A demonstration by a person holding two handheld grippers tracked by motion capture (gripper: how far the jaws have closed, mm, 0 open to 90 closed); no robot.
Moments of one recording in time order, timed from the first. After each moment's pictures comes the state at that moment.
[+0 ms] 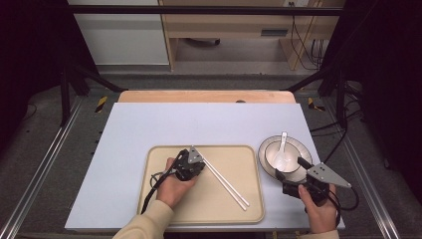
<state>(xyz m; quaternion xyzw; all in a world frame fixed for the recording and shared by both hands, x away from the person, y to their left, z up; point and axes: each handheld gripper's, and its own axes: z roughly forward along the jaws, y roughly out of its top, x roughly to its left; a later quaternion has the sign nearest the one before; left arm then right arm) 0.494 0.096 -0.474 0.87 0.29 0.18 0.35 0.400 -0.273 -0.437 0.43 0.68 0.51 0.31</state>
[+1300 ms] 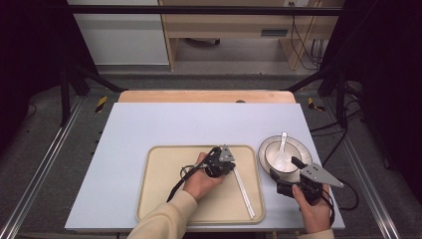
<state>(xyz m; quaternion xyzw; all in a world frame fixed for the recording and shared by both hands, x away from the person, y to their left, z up) 0.504 0.010 -0.476 0.90 0.18 0.13 0.37 0.404 -0.261 -0.443 0.42 0.68 0.51 0.31</state>
